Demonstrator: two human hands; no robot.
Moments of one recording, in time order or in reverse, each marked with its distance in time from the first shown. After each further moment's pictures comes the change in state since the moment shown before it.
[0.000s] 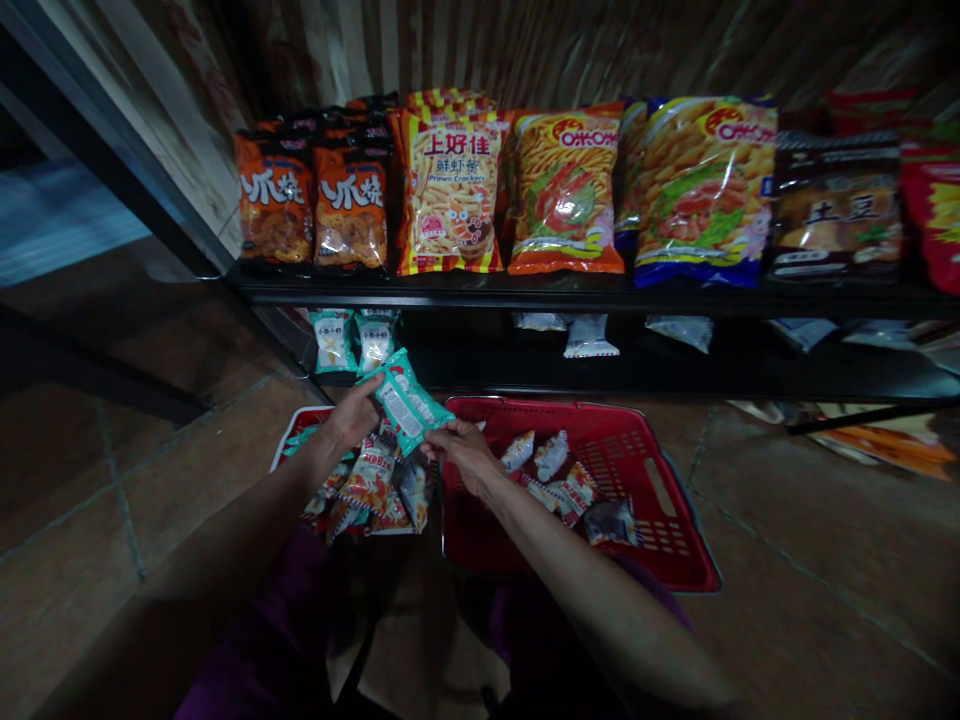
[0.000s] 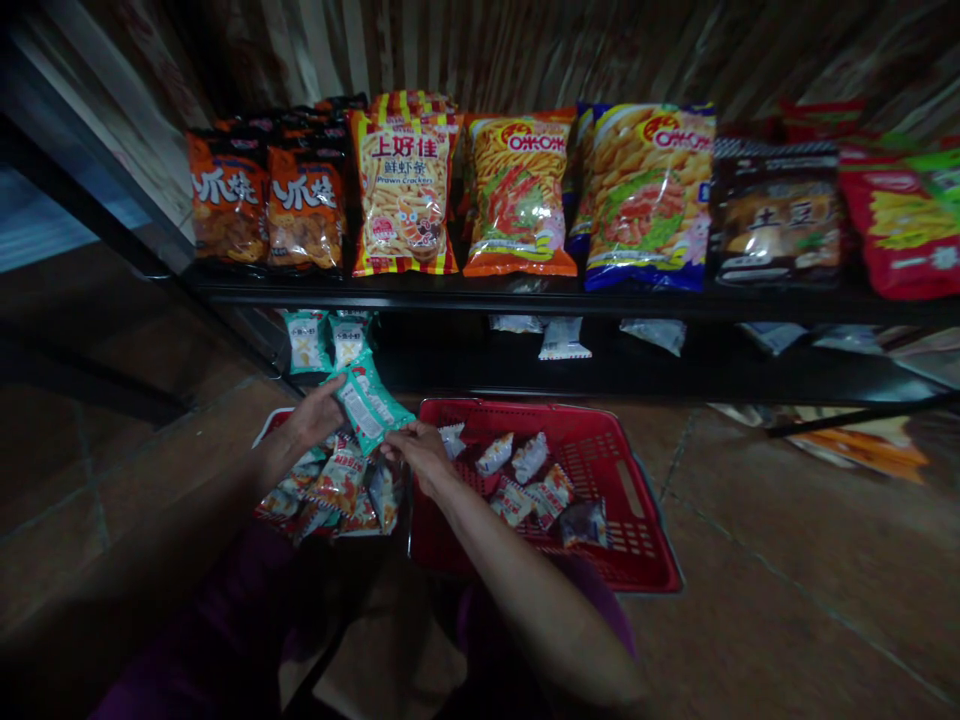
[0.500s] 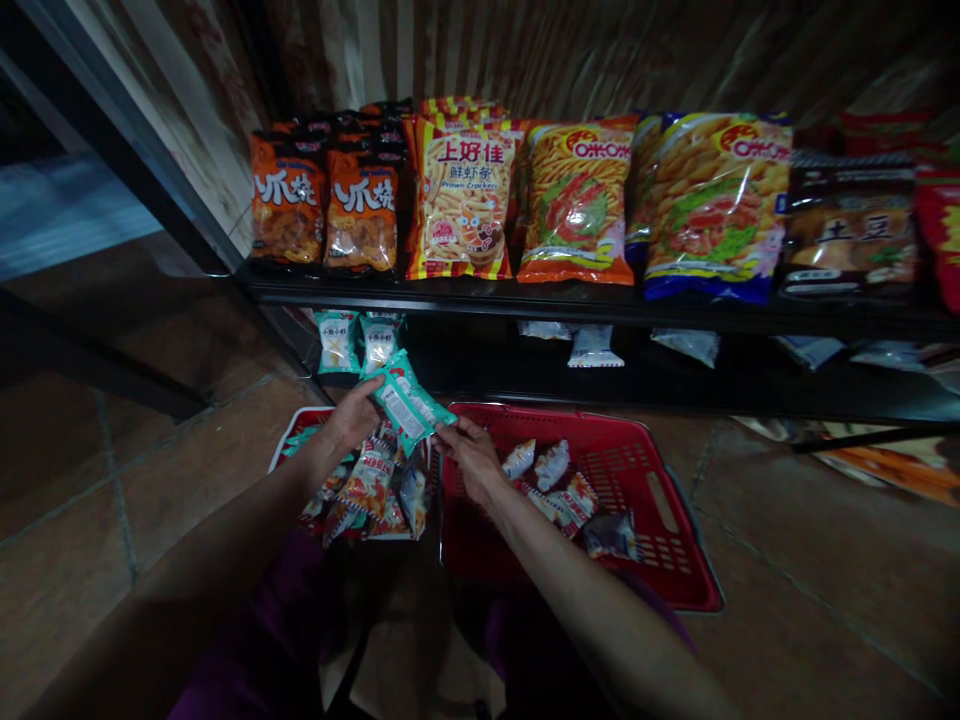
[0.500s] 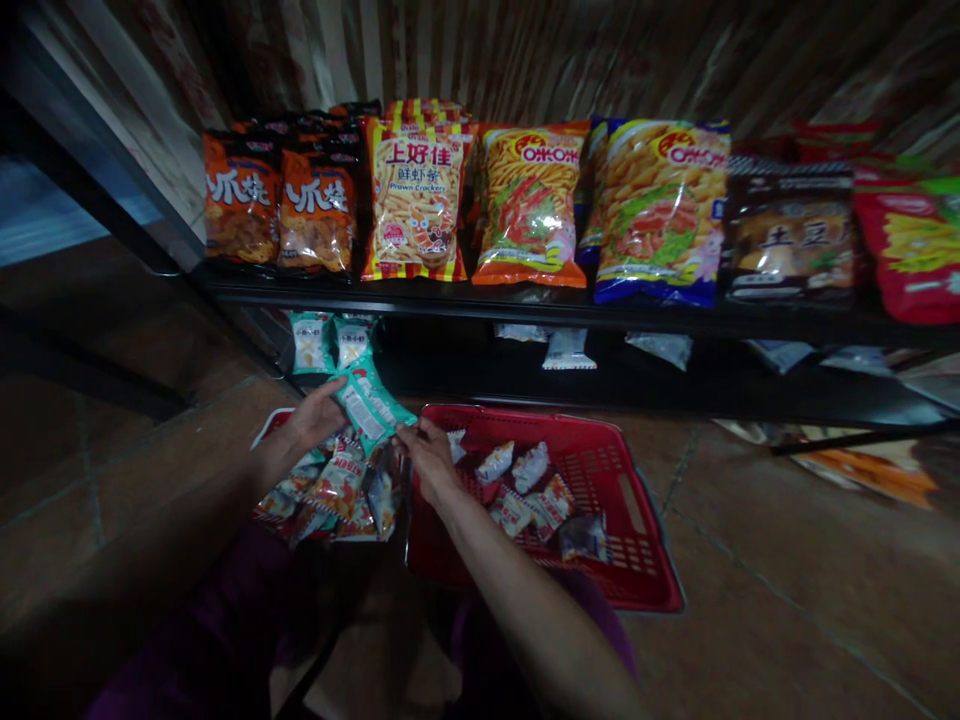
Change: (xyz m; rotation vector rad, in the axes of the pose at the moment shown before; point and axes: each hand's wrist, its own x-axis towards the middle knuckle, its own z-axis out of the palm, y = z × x) left_hand 0.009 -0.001 -0.013 -0.045 -0.049 0.011; right_hand 0.003 -0.003 -0.001 0.090 0.070 -0.083
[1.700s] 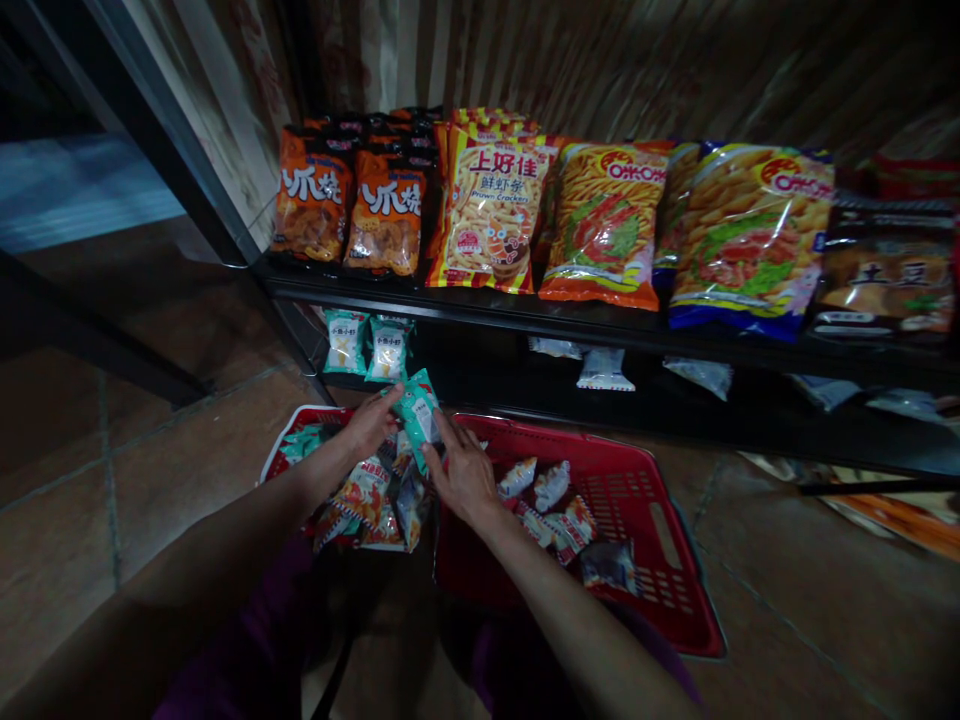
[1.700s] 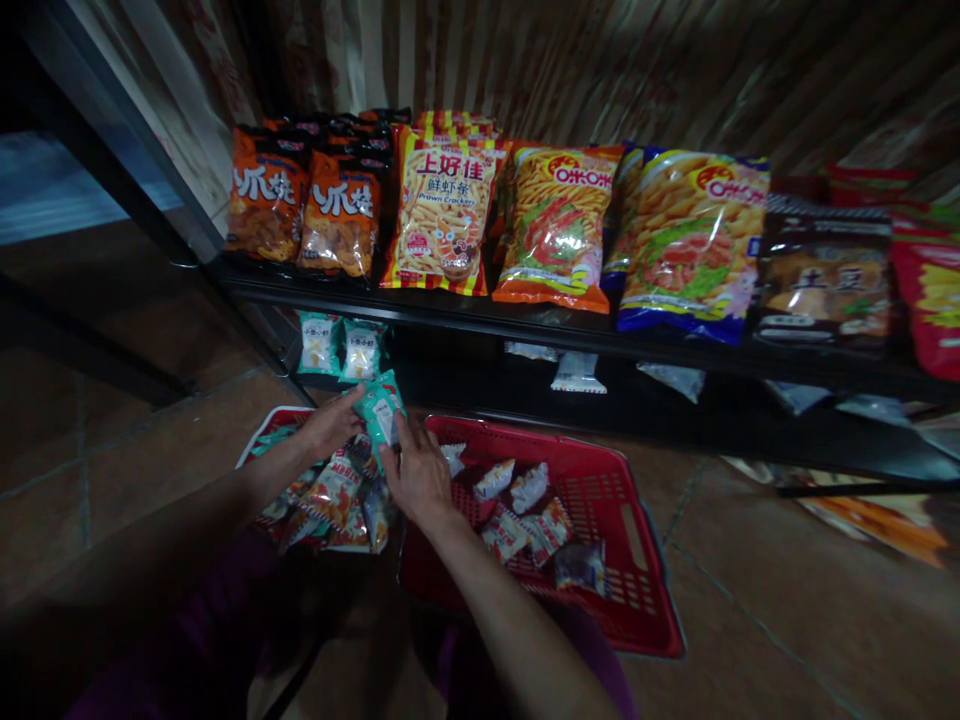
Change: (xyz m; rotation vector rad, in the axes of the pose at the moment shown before) left_hand -0.002 -0.016 0.010 0.207 0.093 0.063; right_hand -0.002 0.004 -0.007 -1.397 -0.142 -0.800
